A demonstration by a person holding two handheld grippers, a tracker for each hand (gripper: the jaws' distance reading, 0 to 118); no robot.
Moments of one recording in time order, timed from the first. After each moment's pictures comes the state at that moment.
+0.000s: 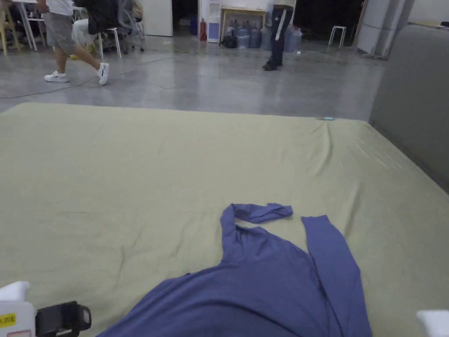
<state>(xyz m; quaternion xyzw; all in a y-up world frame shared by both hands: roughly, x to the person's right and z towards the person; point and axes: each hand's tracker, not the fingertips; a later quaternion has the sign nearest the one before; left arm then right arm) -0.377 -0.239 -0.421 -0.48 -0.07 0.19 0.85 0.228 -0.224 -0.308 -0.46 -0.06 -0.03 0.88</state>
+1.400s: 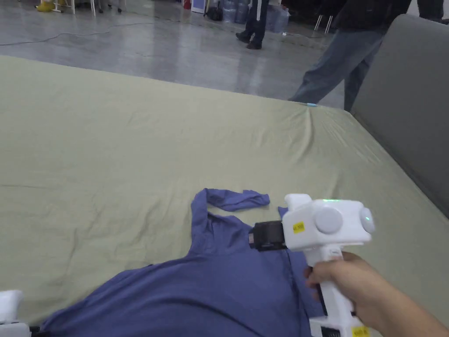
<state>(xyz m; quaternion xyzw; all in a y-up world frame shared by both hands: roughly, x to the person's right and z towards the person) -0.308 -0.293 -0.429 -0.51 -0.05 0.08 0.85 0.162 -0.247 -0.592 -0.49 0.05 -0.02 0.87</state>
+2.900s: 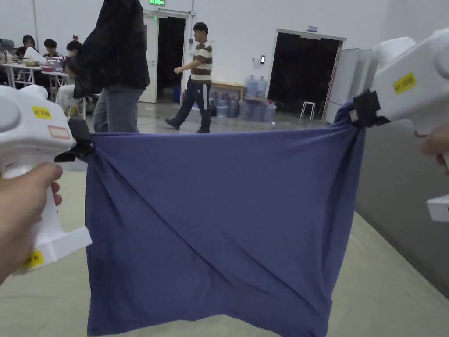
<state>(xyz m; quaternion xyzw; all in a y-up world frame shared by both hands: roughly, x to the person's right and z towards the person) -0.272 0.076 -0.606 -0.18 -0.10 0.21 0.95 0.190 0.187 -0.523 -0.22 -0.04 0.13 0.97</state>
